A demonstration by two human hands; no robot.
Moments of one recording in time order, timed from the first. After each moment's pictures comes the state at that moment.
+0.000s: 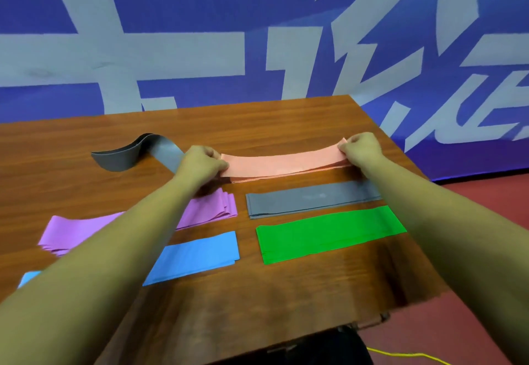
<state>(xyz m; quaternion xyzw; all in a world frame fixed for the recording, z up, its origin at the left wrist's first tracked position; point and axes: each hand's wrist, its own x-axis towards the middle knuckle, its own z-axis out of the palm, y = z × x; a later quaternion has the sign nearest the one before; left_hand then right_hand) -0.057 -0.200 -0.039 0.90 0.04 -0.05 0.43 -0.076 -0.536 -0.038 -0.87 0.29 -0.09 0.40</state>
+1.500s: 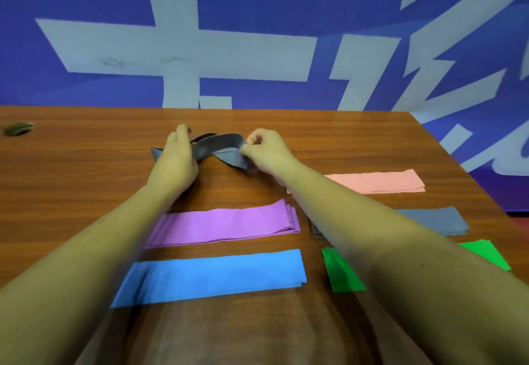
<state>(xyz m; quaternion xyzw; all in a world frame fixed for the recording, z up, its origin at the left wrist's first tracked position) -0.024 -0.043 -0.058 0.94 -0.04 0.15 0.30 -0.018 -0.236 -0.027 -0.87 0.02 0.00 0.50</state>
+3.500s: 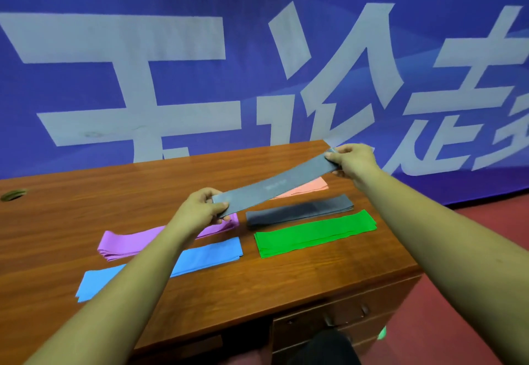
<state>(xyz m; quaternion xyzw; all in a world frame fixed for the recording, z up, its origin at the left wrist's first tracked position) -0.198 -0.165 0.023 0.79 -0.05 -0.10 0.60 -0.205 -0.496 0.081 -0.75 0.22 -0.17 0.61</state>
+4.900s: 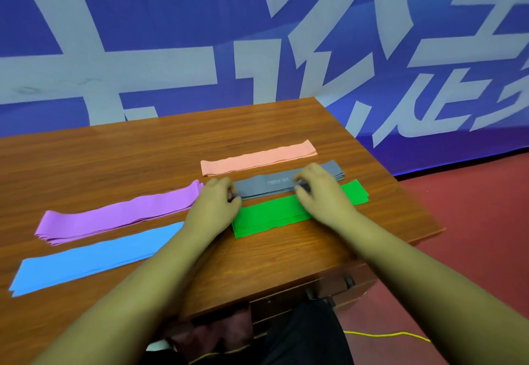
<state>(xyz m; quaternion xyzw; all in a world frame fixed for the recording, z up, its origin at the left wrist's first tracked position) -0.189 -0.251 -0.047 0.94 -0.16 0.00 0.30 -0.234 -0.493 -0.051 -0.96 -0.03 -0.14 0.25</state>
